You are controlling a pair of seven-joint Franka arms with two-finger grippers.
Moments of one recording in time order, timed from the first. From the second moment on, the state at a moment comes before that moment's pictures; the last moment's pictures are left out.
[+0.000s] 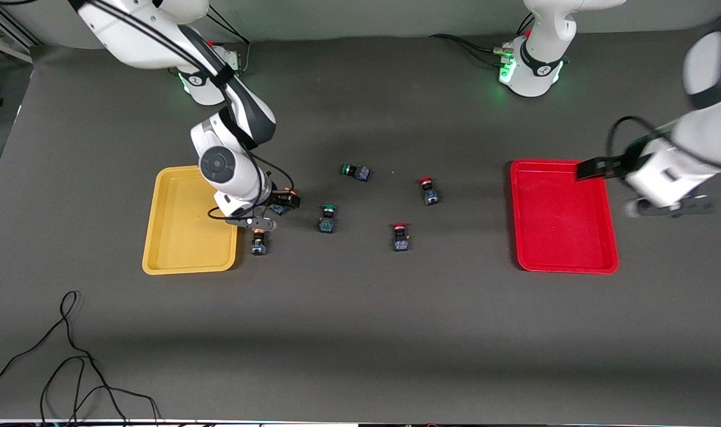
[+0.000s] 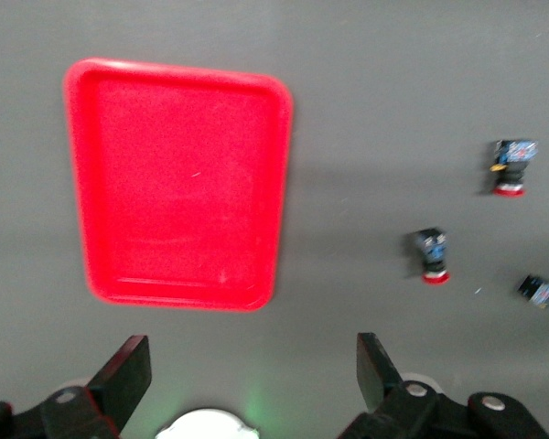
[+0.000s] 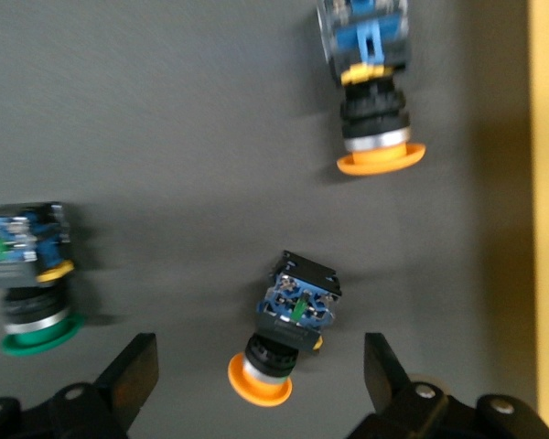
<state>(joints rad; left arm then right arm) -0.04 0.12 -0.12 -1.66 -0.07 1.57 -0.21 0.13 0.39 0.36 -2.18 0.00 2.40 0.69</state>
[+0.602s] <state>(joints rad) -0.37 0.33 -0.13 -1.76 -0.11 1.82 -0.56 0.12 0.45 0.35 -2.17 0.00 2.40 0.76</state>
